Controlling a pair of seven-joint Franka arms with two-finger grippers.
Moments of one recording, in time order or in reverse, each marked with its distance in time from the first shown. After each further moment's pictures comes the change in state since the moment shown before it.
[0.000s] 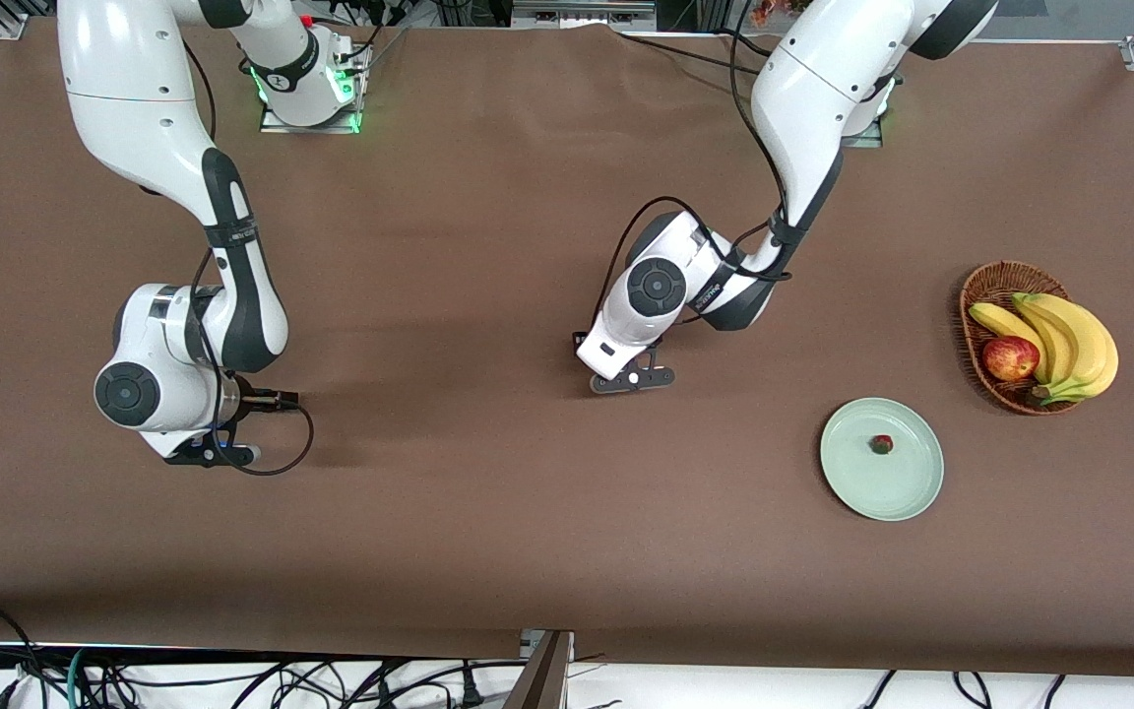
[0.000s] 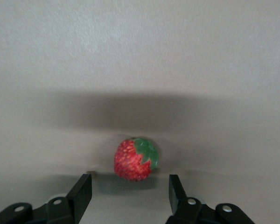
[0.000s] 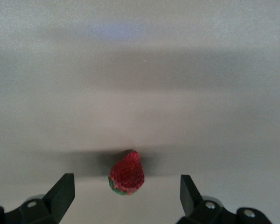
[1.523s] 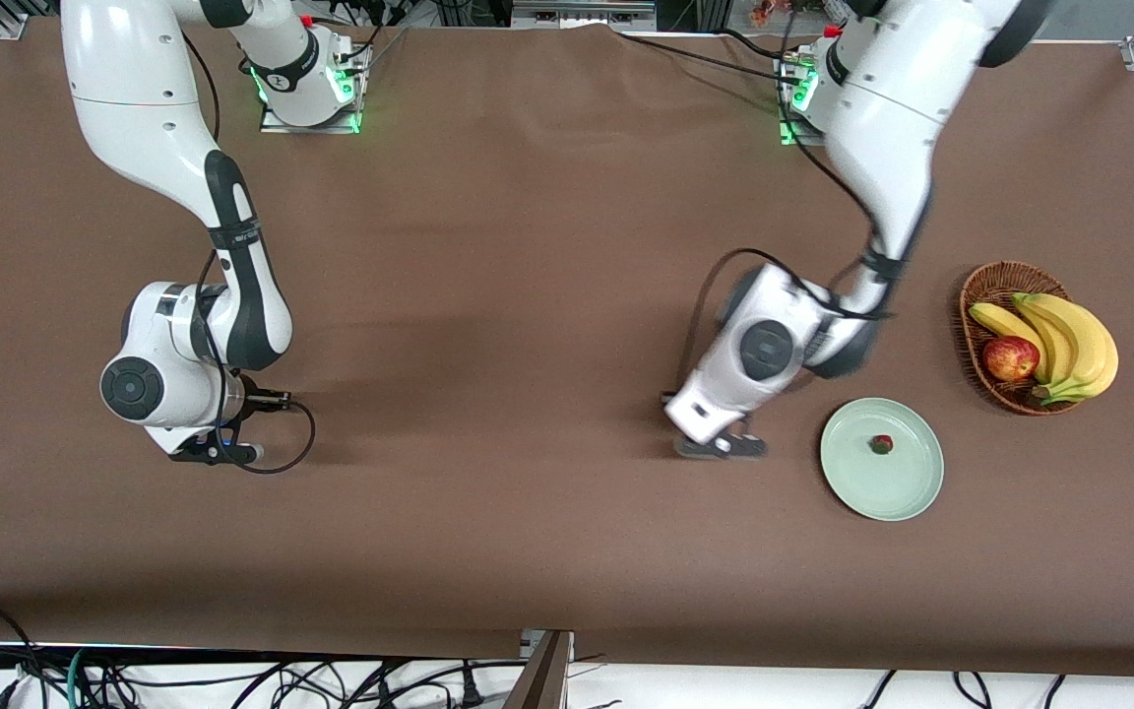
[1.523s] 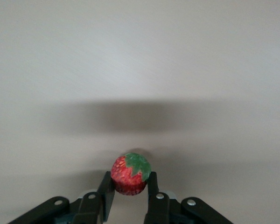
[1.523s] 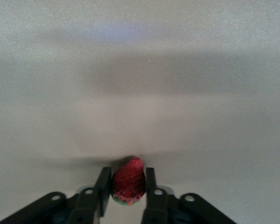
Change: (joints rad) left arm 0.251 -0.008 0.068 0.054 0.072 -0.051 0.462; right arm 0.002 -0.001 0.004 -0.032 0.024 0.054 -0.001
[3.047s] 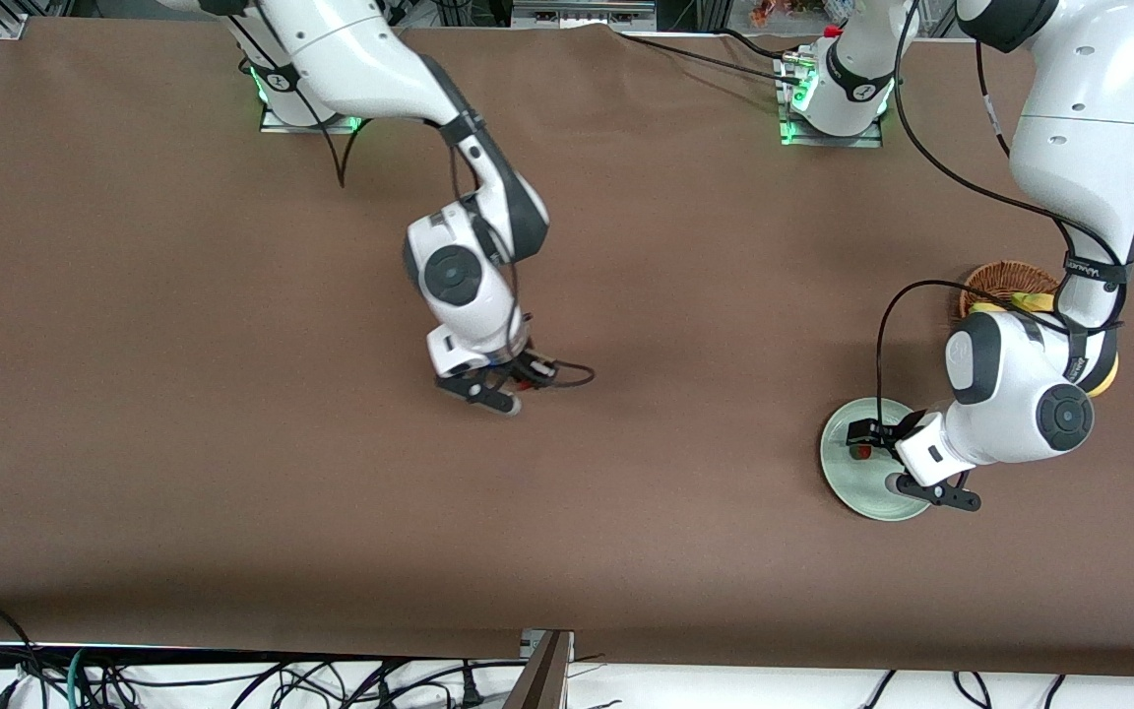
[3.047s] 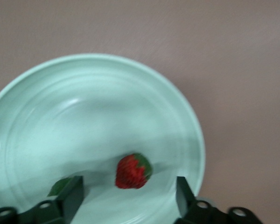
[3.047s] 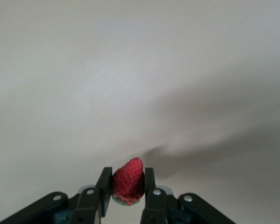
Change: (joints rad) left arm 0.370 -0.026 -0.040 0.016 -0.089 -0.117 0.541; right arm 0.460 0.064 0.185 0.158 0.092 0.319 0.957
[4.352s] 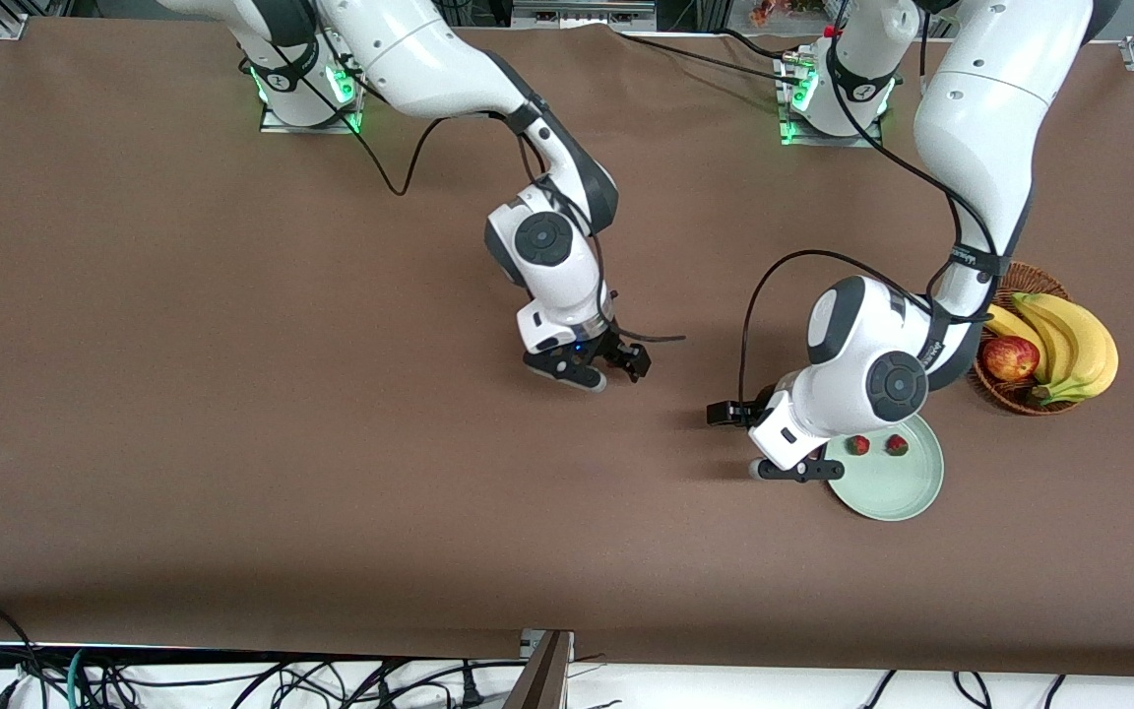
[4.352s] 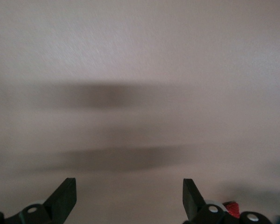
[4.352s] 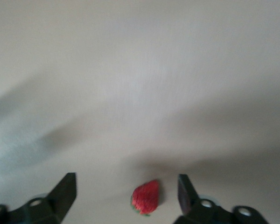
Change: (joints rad) left arm -0.218 -0.019 -0.109 0.023 -0.012 -0.037 -0.564; right arm 0.033 0.115 0.000 0.282 -0.001 -0.087 0.042
